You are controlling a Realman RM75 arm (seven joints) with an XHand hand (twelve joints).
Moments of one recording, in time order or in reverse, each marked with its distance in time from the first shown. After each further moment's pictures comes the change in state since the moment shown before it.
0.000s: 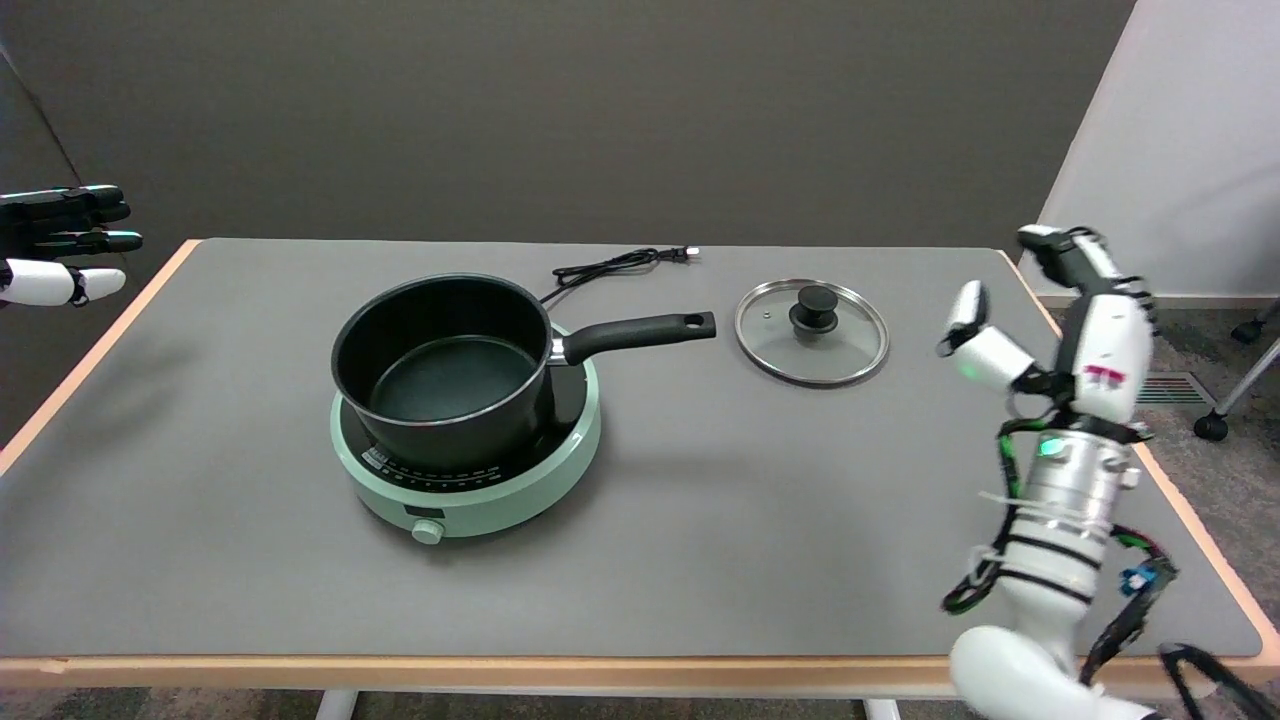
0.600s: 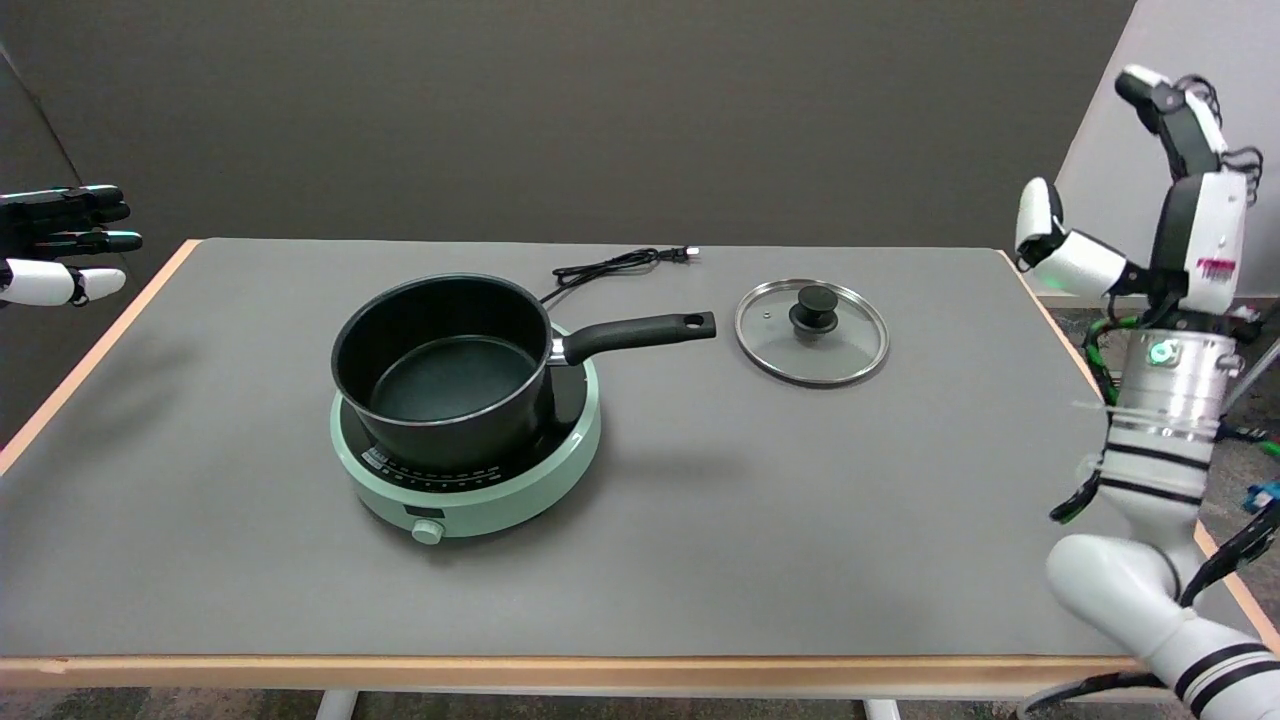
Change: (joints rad) arm 0.025 0.056 0.436 -0.011 -0.368 -0.280 0.519
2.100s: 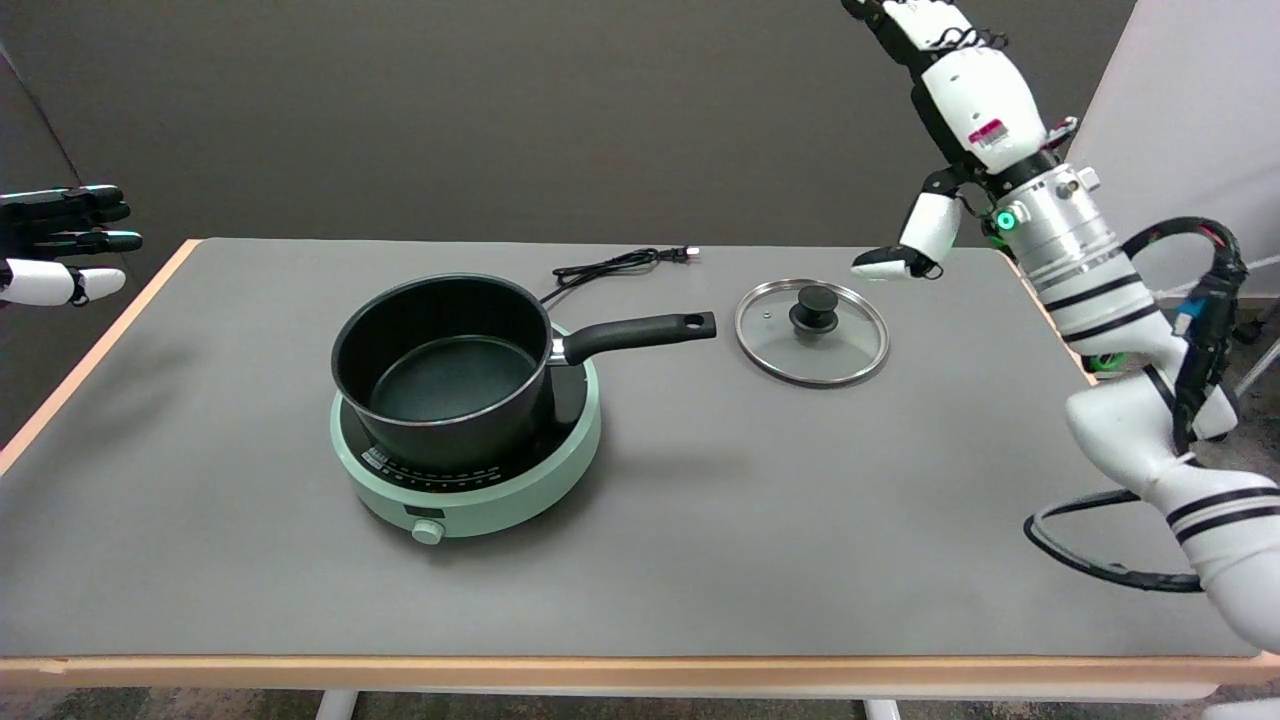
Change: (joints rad) arm 0.302 0.095 0.099 0.077 -1.039 -0.504 0.500
